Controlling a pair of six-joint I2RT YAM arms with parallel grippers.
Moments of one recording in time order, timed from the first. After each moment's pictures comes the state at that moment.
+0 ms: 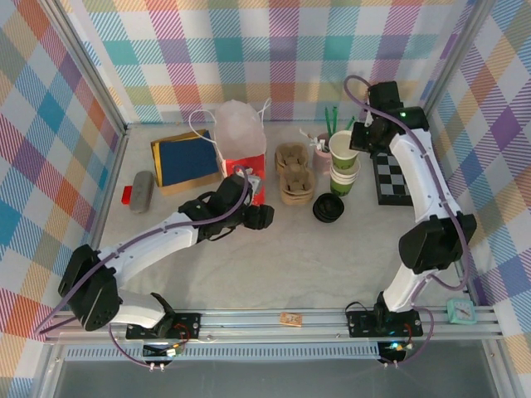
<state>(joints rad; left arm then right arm) -0.76 1.35 1.01 -0.43 -0.03 -0.39 0.17 1.72 1.92 -1.18 0.04 0.29</state>
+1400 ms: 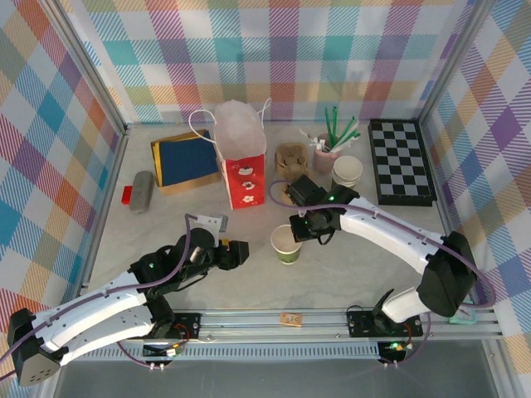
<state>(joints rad) -0.95 0.74 0.56 -0.42 -0.15 -0.71 0.81 1.45 1.18 -0.97 0.02 0.52</state>
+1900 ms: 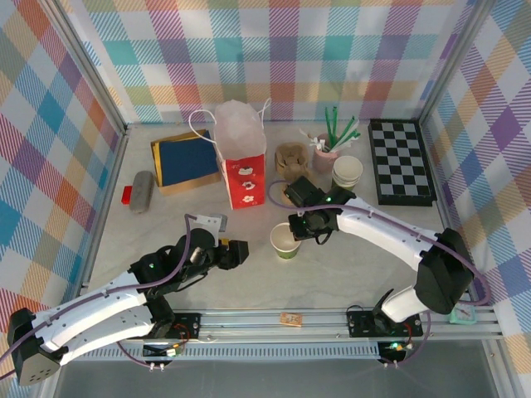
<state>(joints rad) -0.95 0.74 0.56 -0.42 -0.17 -0.71 0.81 1.48 1.15 -0.91 0.03 0.53</state>
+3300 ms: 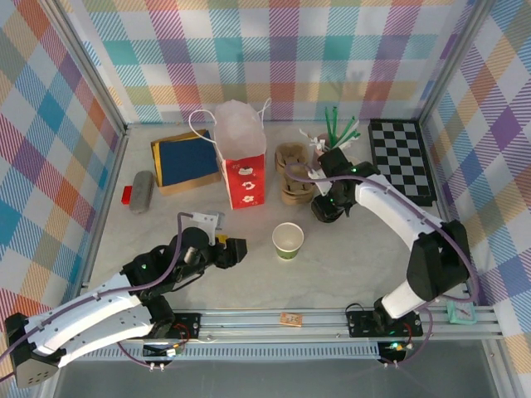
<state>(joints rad) -0.96 0.69 0.60 -0.46 -0.18 -0.68 0.47 1.56 1.26 -0.97 0.00 -0.12</state>
